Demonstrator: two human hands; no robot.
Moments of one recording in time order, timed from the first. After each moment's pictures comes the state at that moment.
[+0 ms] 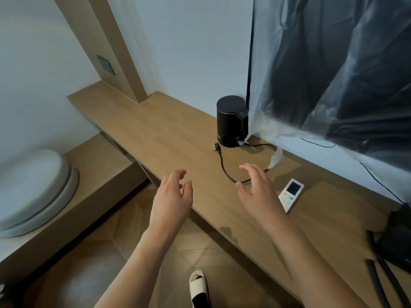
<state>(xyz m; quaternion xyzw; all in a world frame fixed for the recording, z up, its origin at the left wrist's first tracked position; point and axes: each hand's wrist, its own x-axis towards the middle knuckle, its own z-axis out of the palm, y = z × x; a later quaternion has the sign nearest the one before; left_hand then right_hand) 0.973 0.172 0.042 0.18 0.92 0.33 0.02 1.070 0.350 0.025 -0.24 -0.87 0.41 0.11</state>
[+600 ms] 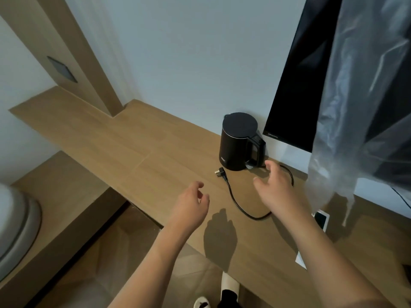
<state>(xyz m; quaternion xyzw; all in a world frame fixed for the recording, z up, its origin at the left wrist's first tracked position) 0.778 0.237 -0.001 0.25 0.90 0.28 0.23 0.897 0.412 0.011 -0.45 -0.81 0.38 0.07</state>
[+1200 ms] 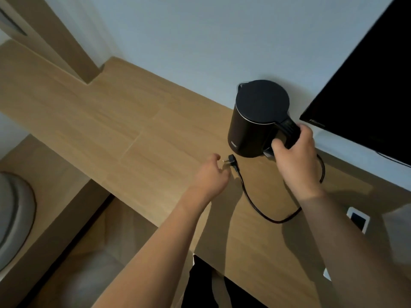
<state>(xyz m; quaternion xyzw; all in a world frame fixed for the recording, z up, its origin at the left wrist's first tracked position) 0.685 0.343 -0.089 0.21 0.87 0.25 0.36 0.807 0.485 -0.053 -0.51 -0.74 0.41 0.17</state>
